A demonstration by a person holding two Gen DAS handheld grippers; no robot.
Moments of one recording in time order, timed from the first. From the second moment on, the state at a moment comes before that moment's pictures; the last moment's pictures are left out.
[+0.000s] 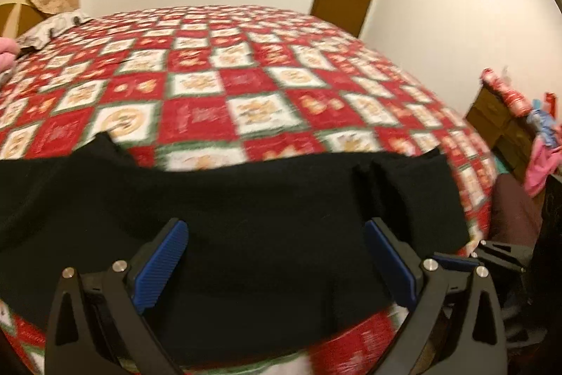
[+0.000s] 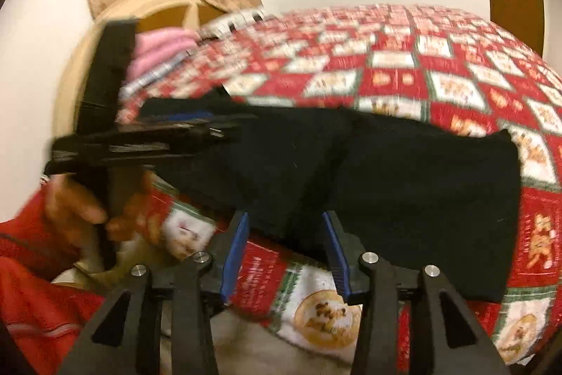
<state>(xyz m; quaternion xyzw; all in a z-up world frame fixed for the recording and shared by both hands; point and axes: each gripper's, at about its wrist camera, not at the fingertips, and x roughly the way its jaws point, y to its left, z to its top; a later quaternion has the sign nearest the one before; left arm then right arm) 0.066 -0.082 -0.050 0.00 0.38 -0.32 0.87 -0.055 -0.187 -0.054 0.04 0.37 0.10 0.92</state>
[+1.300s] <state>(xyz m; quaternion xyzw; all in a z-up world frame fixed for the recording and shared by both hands) 0.051 -0.173 -0.039 0.00 0.33 -0.44 0.83 -0.095 -0.331 -0.057 0.24 0.30 -0.16 0.91</state>
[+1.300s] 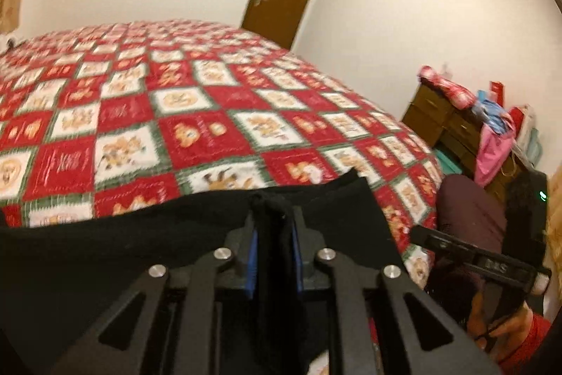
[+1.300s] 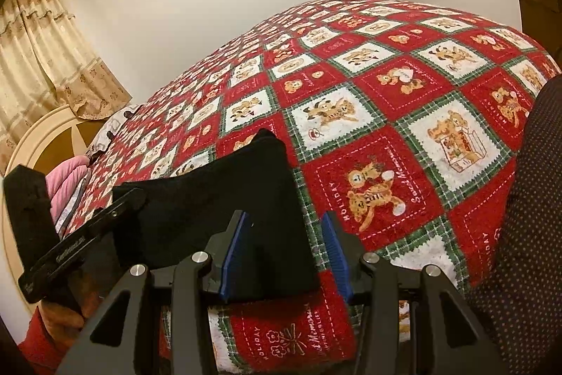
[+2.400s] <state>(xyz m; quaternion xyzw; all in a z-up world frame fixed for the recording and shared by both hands) 0.068 -0.132 -0.026 0.04 0.35 -0.34 0.87 0.014 -0.308 -0.071 0.24 0.33 -0.03 0.91</state>
